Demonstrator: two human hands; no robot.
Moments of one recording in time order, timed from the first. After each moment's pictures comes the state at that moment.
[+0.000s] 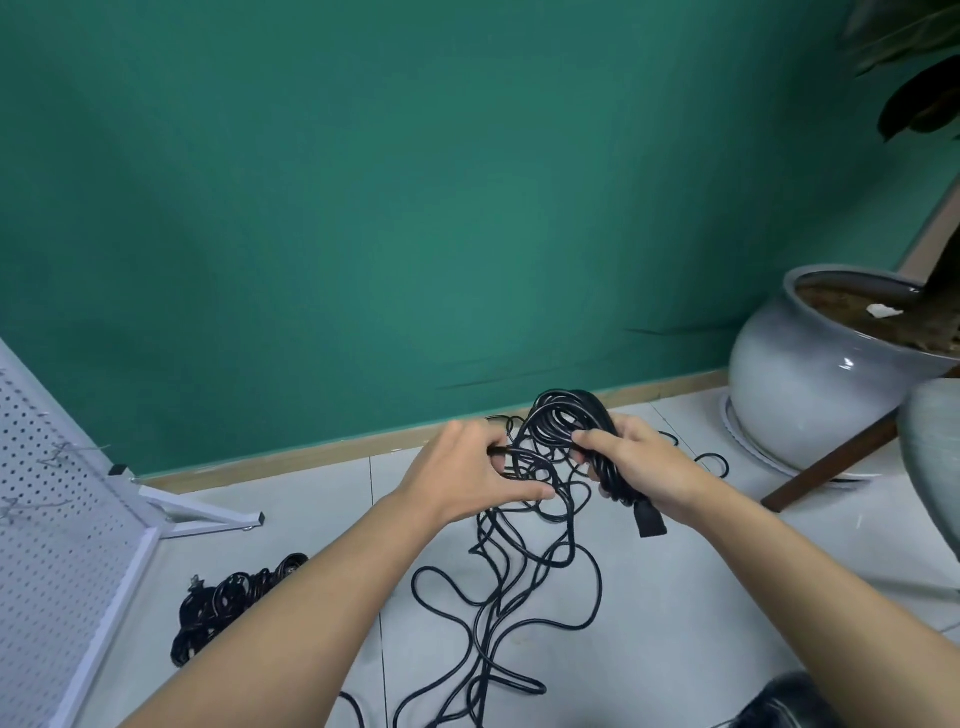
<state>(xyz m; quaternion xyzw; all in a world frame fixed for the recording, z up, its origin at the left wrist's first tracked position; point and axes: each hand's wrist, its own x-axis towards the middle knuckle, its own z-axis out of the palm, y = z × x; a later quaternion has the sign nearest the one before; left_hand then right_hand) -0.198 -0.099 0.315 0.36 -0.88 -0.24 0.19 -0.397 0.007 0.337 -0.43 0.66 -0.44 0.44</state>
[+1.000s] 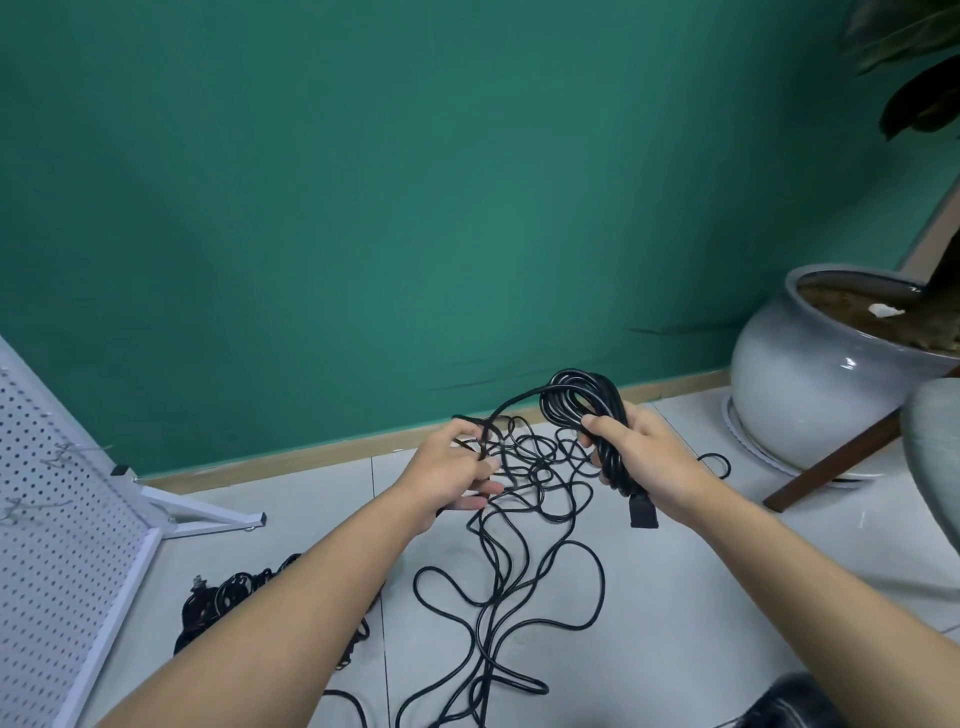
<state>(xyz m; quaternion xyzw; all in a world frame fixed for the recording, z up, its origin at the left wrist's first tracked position) -0.187 -0.102 0.308 0.47 -0.58 -0.63 0.20 -0.396 0.004 0.336 -0.40 0.67 -0.49 0.39</state>
